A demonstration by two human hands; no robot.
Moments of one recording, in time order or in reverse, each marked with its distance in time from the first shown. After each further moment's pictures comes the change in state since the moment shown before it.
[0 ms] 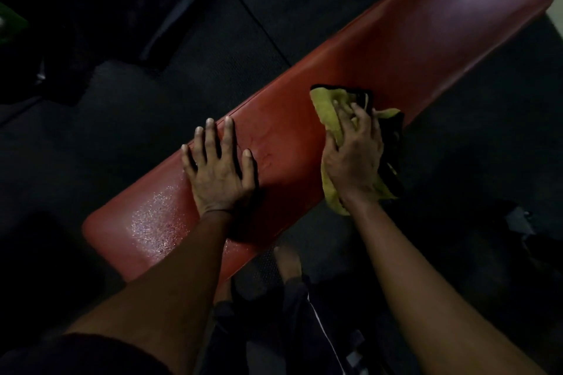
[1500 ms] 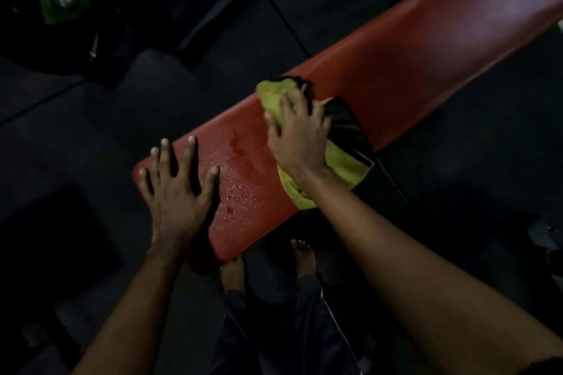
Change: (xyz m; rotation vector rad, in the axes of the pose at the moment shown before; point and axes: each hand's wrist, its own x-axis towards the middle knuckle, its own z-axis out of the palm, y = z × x) left_hand -0.090 -0.130 -0.066 -0.151 -0.138 -0.172; right_hand -0.068 -0.140 0.020 -0.043 -0.212 -0.238
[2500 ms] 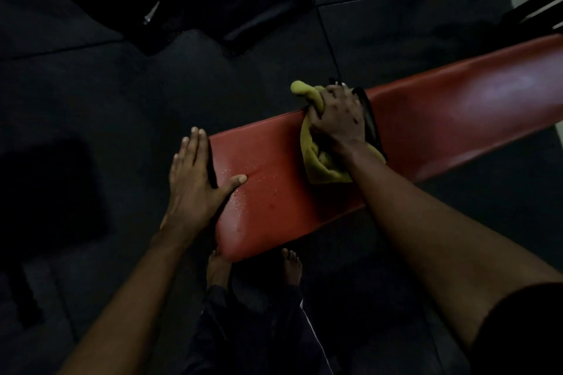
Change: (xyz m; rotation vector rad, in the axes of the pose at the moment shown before) left_hand -0.005 -0.058 -0.015 -0.298 -0.045 -0.050; right_hand 0.070 -0.025 0.011 -0.113 -0.043 -0.214
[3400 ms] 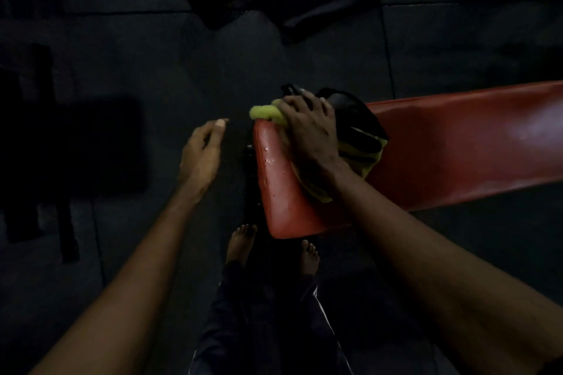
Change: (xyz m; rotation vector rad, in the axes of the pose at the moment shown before) left_hand -0.009 -0.057 -0.046 -0.591 0.150 -0.362; right_hand -0.070 -0.148 0.030 -0.058 -0.094 -0.445
